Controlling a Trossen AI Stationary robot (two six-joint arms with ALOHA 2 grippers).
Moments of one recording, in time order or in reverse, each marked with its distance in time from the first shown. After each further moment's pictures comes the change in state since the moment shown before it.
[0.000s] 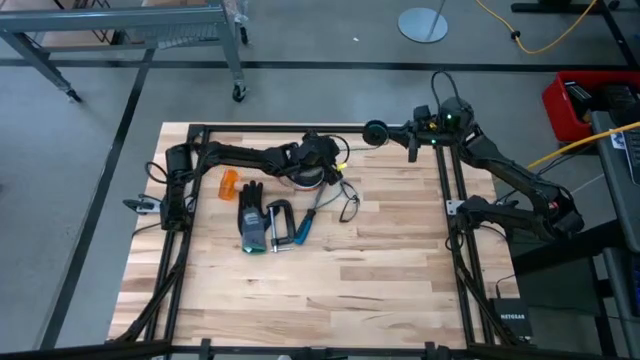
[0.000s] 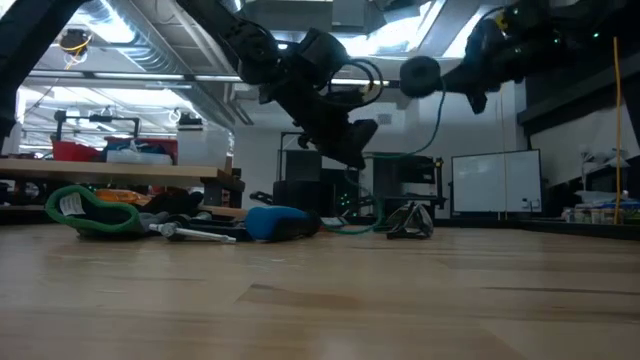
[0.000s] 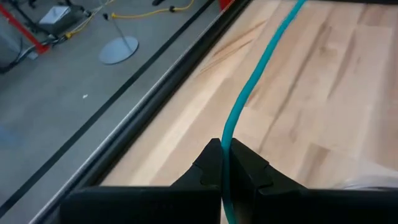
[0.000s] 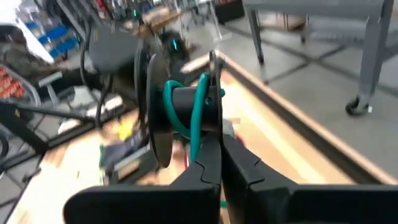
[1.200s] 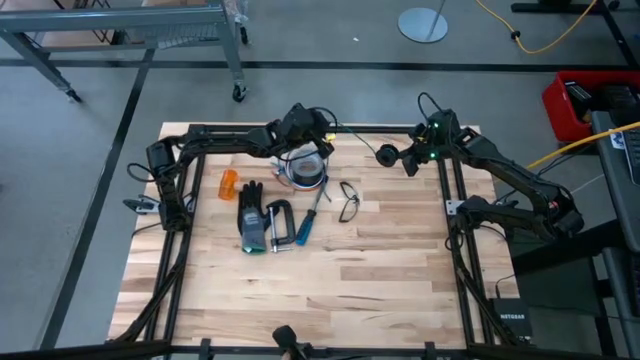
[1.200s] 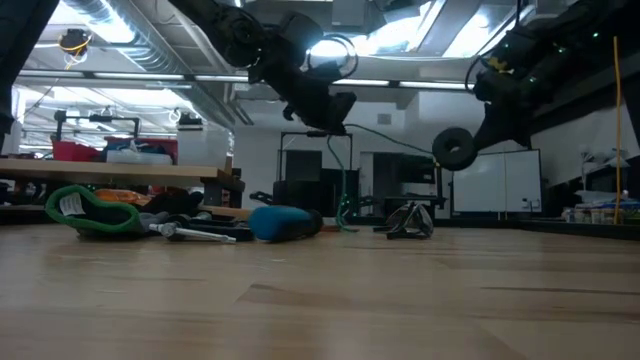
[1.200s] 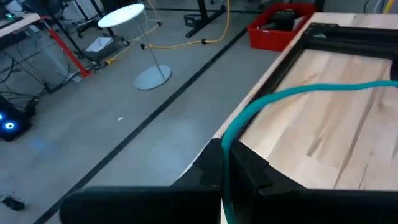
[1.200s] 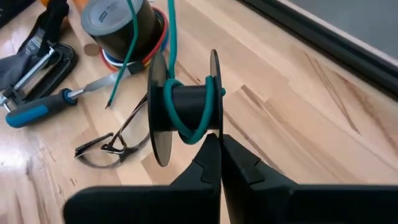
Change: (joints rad) left arm 0.123 -0.132 0.000 0.020 0.005 0.093; right arm 0.003 0.002 0.000 -0.528 0.339 -0.170
